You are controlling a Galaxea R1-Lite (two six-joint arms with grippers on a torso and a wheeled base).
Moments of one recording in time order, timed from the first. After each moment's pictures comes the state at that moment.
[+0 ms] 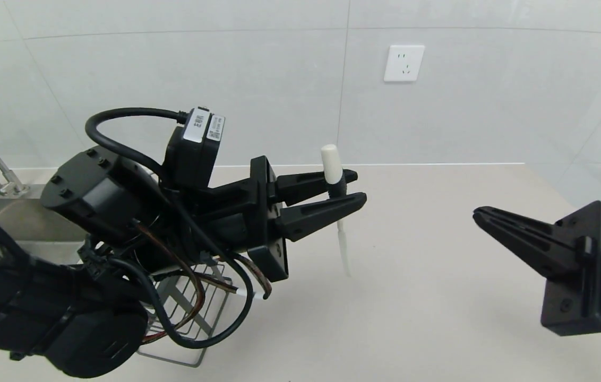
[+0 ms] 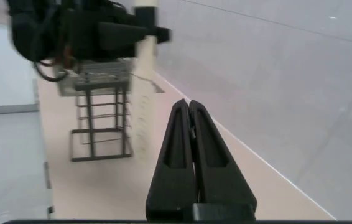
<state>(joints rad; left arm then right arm) -0.70 1.80 -0.71 -1.51 -0.80 -0.07 0.45 1.42 -0.16 -1.56 0.57 -0.20</state>
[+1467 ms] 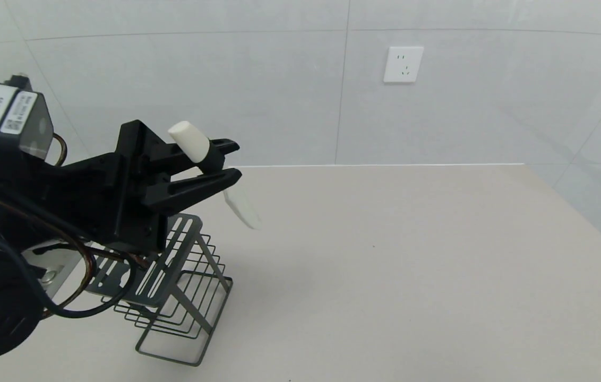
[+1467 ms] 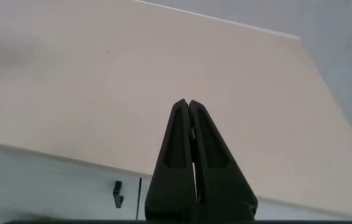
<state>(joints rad) -0.37 1.60 -0.62 -1.57 -1.10 0.03 -0.12 0.12 0.00 -0.06 0.17 -0.09</state>
